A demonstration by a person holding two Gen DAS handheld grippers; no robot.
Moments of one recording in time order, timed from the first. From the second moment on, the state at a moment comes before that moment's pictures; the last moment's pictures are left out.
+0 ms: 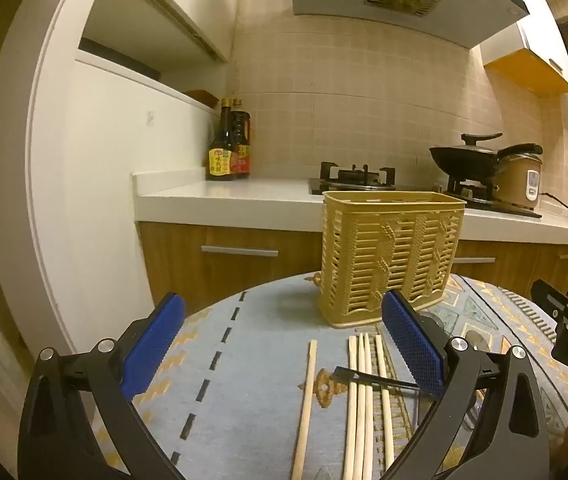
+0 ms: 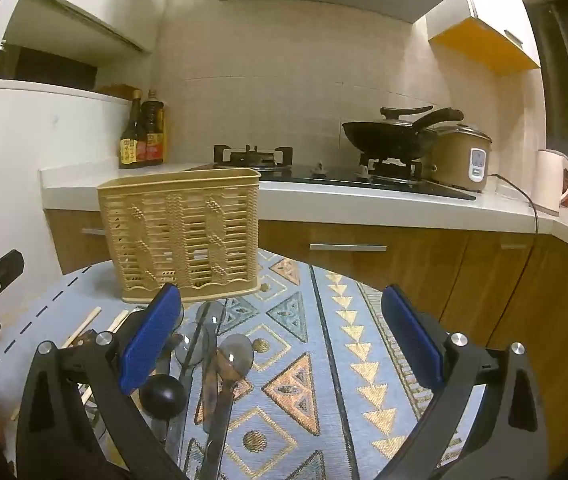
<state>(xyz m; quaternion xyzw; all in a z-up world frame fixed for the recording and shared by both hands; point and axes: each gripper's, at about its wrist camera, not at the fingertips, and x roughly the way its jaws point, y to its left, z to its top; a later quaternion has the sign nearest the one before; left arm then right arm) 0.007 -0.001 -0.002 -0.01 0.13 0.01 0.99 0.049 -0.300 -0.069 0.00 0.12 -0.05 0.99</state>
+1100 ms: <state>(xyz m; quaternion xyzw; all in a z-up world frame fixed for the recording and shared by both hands) 0.003 -0.003 -0.004 -0.03 0.13 -0.01 0.99 0.046 -0.270 -0.072 0.01 0.12 -0.04 0.99</state>
